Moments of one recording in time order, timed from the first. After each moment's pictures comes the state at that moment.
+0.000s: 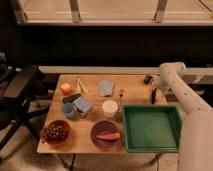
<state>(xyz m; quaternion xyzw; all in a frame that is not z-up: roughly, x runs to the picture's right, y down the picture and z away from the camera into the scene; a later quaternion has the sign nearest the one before) 0.372 0.029 0.952 -0.20 -0.07 -0.43 0.88</state>
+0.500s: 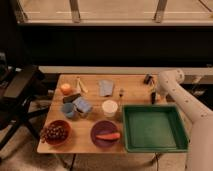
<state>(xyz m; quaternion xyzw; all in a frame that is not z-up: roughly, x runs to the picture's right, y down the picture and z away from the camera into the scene) 0.374 0.044 0.968 -0.17 -0.05 -0.43 0.89</state>
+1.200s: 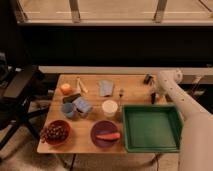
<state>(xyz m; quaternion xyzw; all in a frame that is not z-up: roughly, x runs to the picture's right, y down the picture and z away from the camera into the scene) 0.369 0.044 0.984 -0.18 -0.07 -0.44 0.88</state>
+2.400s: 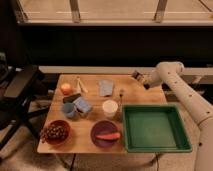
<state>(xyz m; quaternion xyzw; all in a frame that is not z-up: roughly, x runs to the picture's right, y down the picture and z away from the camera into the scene) 0.284 -0.034 0.910 -0.03 -0.14 -0.50 0.86</state>
